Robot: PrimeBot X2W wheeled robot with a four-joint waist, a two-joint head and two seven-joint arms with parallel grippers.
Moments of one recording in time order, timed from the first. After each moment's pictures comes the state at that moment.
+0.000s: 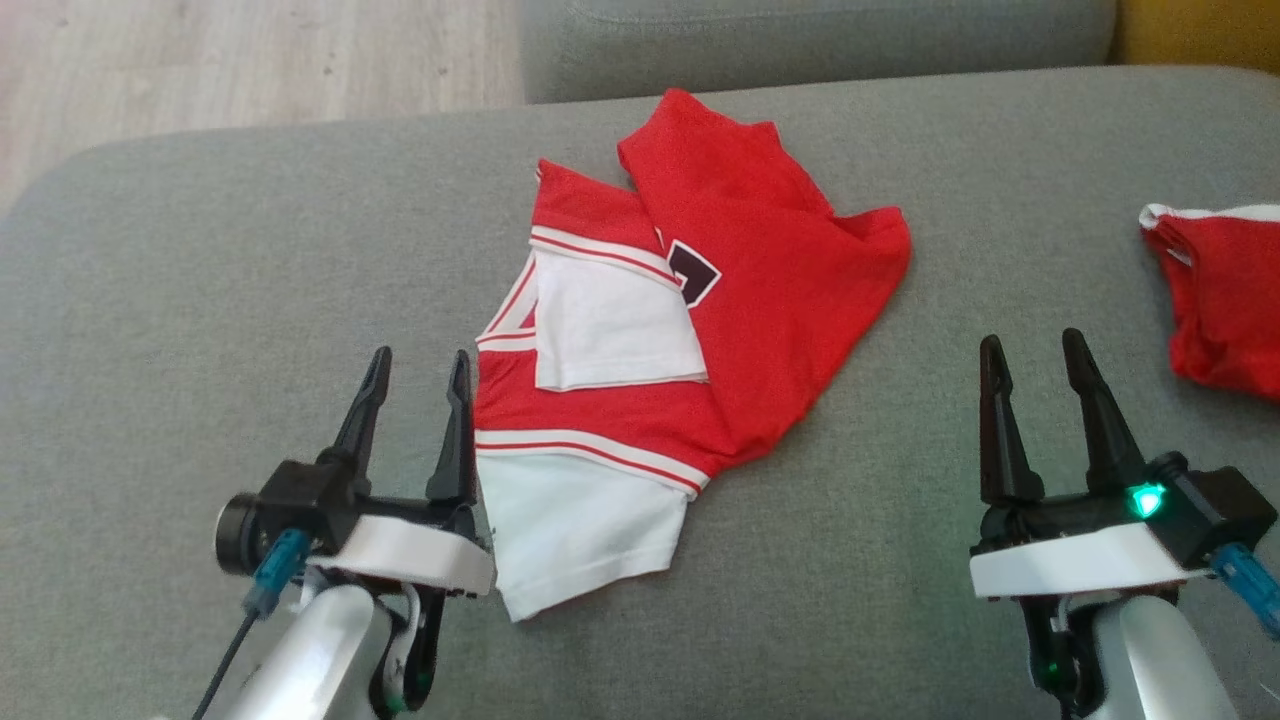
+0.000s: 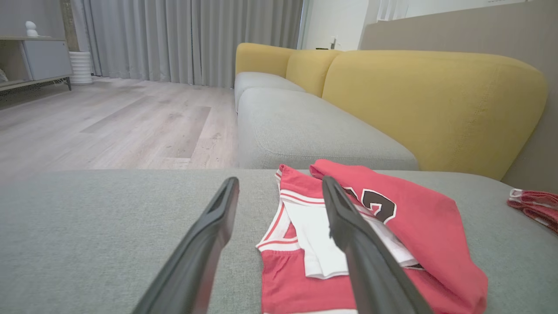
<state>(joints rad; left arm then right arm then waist) -0.26 0.24 -0.52 0.27 -0.53 0.16 -0.26 -0.05 -0.05 0.05 0.11 0.20 0.13 -0.26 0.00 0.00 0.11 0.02</state>
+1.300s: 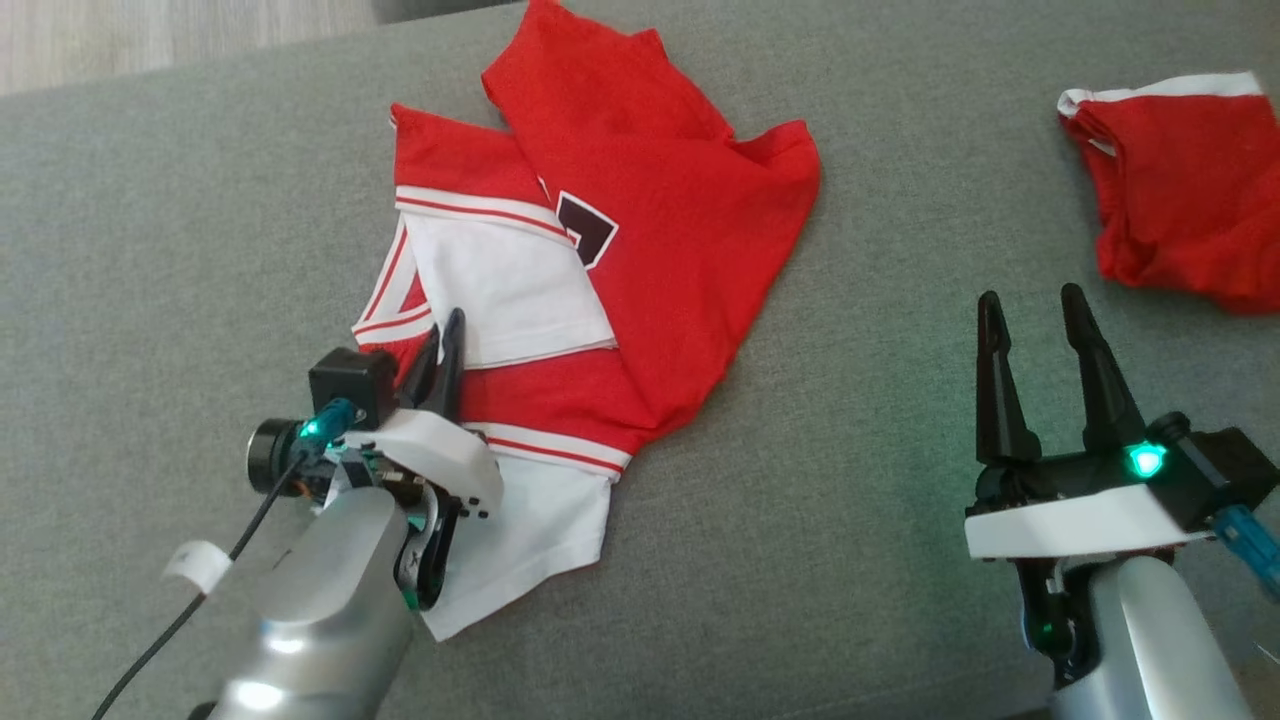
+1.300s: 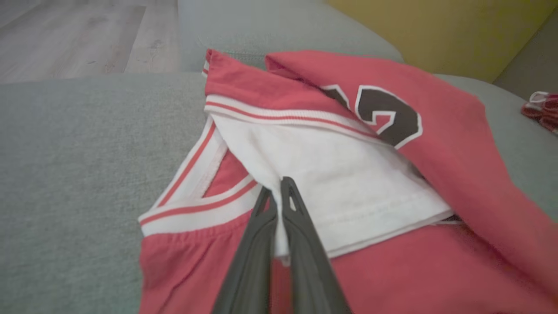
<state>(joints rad) -0.57 0.13 -0.58 0.77 -0.57 0.03 -0.18 -0.12 -0.05 0.06 0.12 0.21 0.13 -0.26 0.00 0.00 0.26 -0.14</state>
